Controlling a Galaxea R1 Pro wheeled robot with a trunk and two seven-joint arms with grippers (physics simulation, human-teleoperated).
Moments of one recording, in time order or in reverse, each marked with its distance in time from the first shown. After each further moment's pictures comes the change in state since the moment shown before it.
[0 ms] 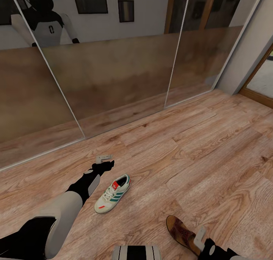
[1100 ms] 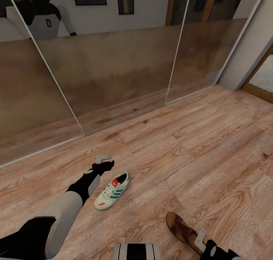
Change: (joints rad) left arm 0.000 0.000 0.000 0.000 0.000 0.000 0.000; right arm 0.005 -0.005 -0.003 0.000 0.000 0.007 -0.009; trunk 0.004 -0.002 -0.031
